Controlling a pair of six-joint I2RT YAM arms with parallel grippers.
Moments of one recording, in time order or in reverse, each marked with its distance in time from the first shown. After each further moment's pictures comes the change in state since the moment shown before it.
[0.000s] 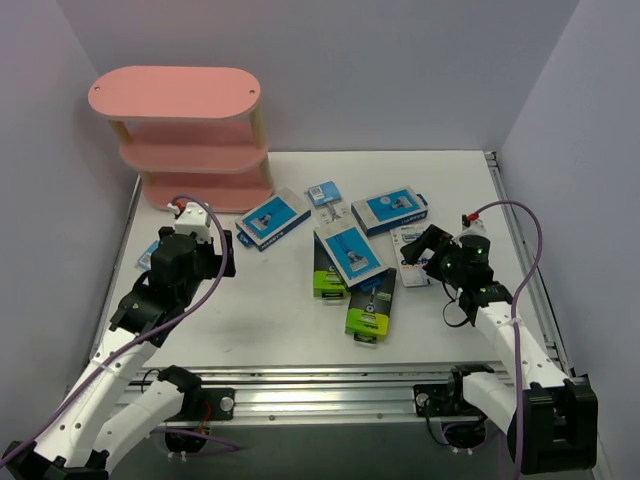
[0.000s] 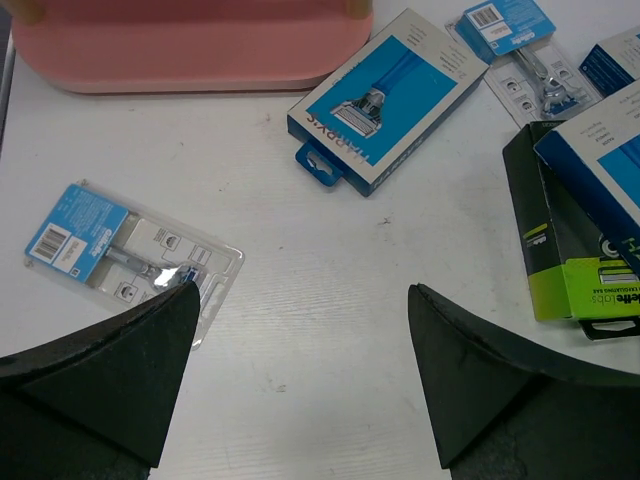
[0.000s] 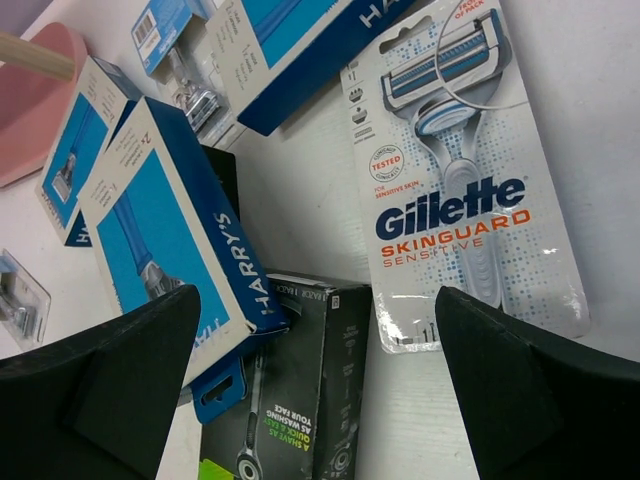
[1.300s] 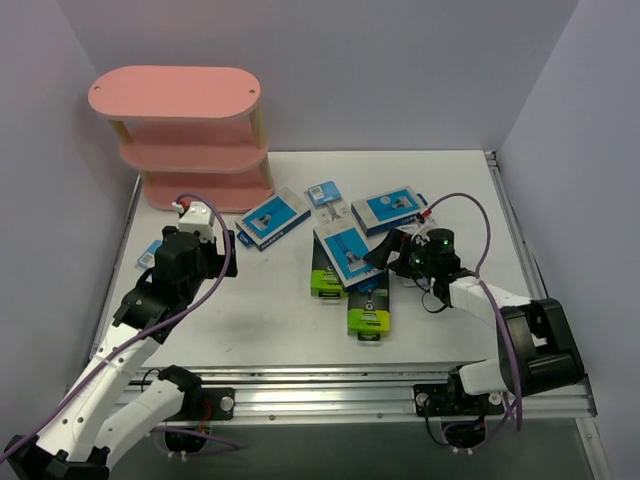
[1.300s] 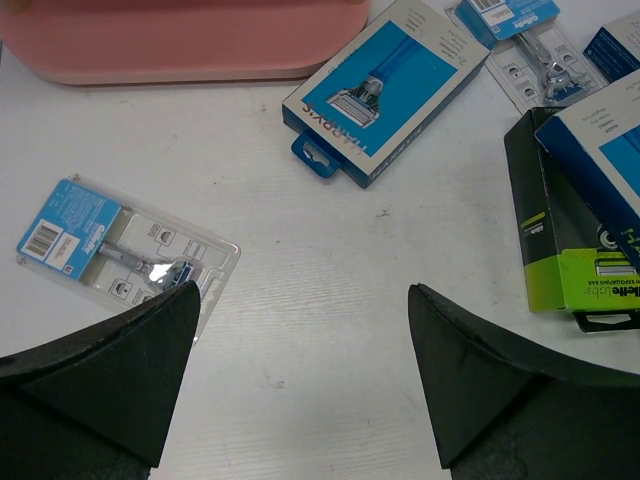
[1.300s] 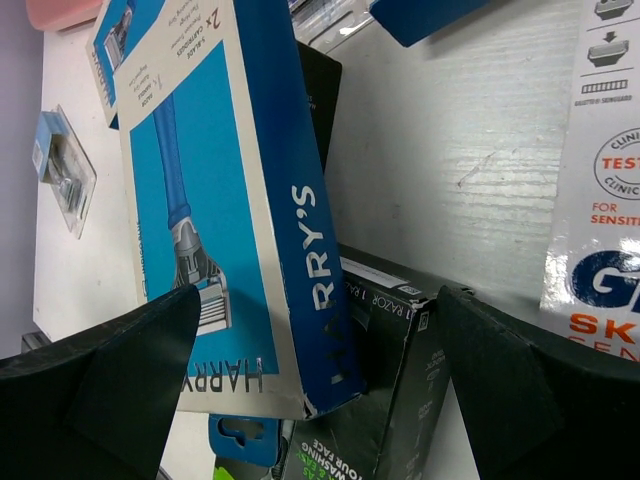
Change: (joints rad) left arm -0.001 0.023 0.000 -0.004 0.005 0.000; right arm 0.140 0.391 0.001 0.361 -0.248 0.000
